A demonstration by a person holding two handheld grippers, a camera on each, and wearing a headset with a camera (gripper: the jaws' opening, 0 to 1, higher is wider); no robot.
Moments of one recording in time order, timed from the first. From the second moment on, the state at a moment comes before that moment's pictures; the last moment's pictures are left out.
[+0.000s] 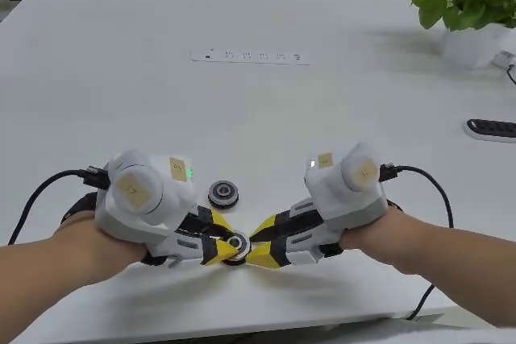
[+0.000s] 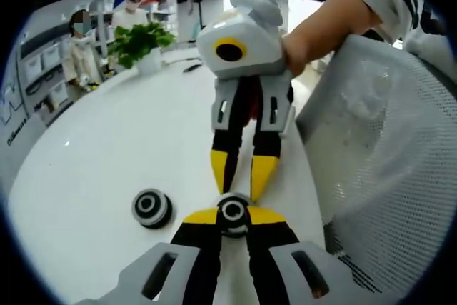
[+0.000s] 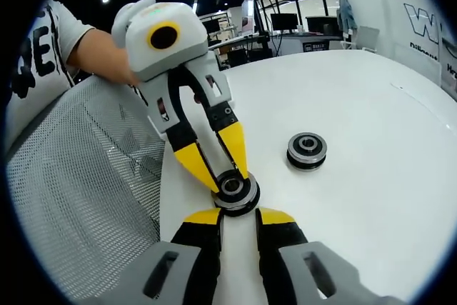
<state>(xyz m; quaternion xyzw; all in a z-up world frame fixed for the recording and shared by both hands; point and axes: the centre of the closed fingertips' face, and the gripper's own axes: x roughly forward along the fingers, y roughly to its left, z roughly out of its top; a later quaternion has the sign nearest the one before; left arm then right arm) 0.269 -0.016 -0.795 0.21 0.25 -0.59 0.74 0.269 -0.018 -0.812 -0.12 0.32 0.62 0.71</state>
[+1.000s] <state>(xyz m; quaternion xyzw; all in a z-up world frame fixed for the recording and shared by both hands) 0.269 -0.015 -0.794 0.21 0.25 -0.59 0.74 0.268 -0.010 -0.809 -0.15 0.30 0.63 0.71</state>
